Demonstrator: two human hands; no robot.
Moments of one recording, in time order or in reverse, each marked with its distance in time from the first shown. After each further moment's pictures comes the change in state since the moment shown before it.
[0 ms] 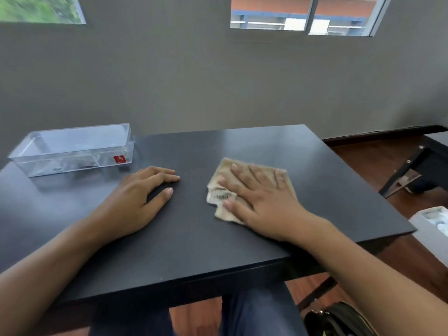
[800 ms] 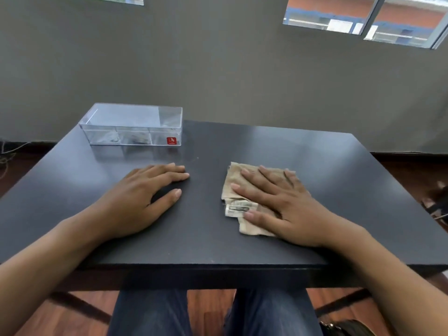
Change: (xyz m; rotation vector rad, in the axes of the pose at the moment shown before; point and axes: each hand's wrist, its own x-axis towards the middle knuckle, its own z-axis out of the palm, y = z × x) left_hand -0.073 -0.033 -0.033 0.071 -0.019 -0.111; right_hand 0.010 -0.034 -0.005 -0.057 -0.067 -0.322
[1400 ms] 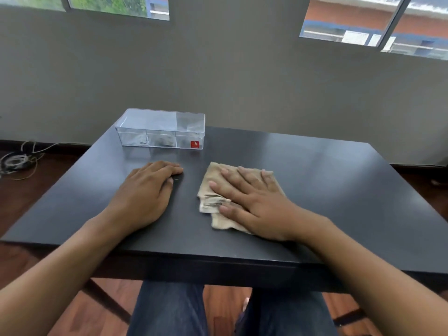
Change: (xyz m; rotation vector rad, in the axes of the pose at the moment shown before) left_hand -0.018 -0.013 -0.008 0.073 0.126 -0.233; right_hand 0.054 -0.062 0.010 0.016 -0.031 -0.065
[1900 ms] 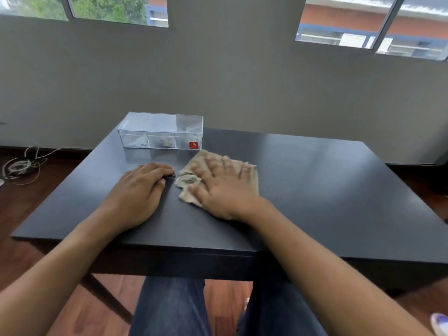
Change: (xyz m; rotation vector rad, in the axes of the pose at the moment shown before) left_hand -0.012 -0.010 -0.009 -0.024 -0.001 0.008; right_hand 0.059 -0.049 0.009 0.047 0.053 0.201
